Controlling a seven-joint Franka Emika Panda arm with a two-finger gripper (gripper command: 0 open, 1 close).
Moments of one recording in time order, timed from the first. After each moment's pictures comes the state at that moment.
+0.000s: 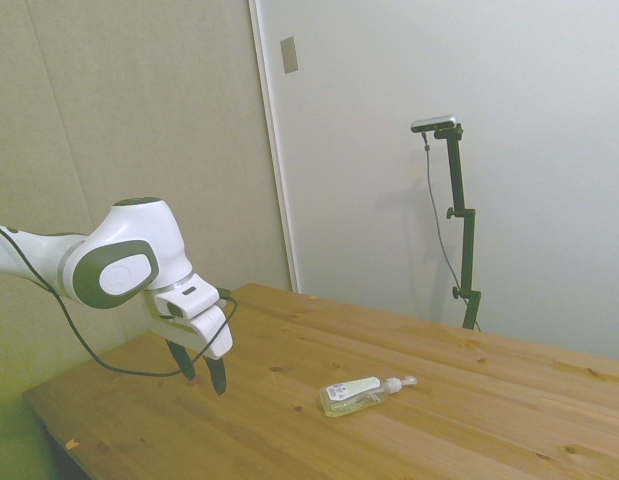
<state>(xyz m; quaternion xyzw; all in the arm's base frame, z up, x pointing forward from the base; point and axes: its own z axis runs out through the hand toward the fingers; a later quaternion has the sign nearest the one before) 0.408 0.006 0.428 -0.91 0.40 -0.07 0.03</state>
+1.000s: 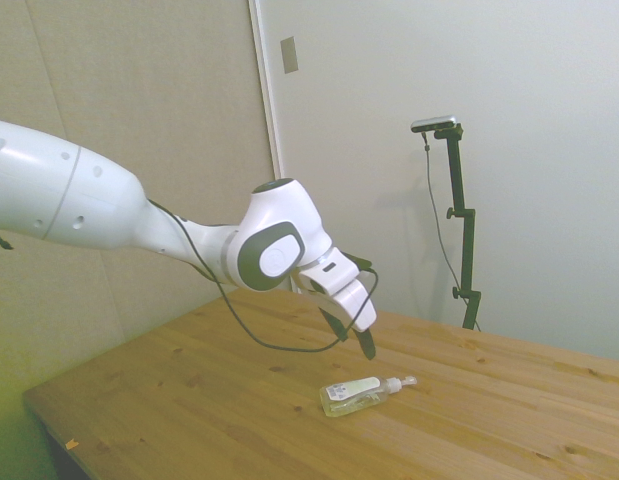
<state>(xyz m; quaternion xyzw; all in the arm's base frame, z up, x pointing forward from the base) 0.589 -0.179 0.441 -0.80 0.57 -0.19 0.02</state>
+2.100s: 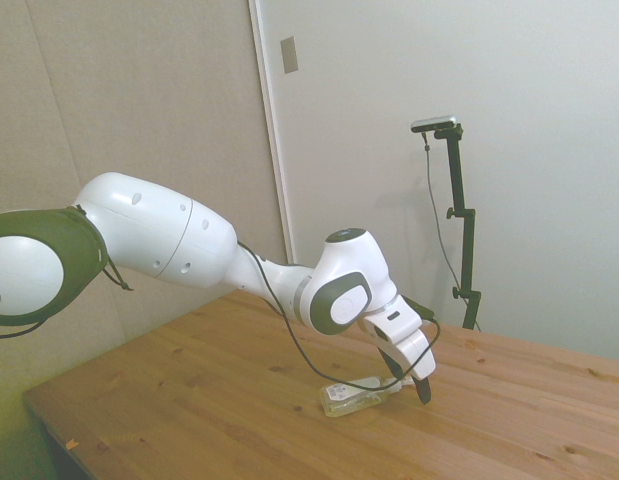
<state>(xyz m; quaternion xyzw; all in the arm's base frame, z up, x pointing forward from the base) 0.645 -0.246 0.348 -0.77 0.62 -0.17 0.01</state>
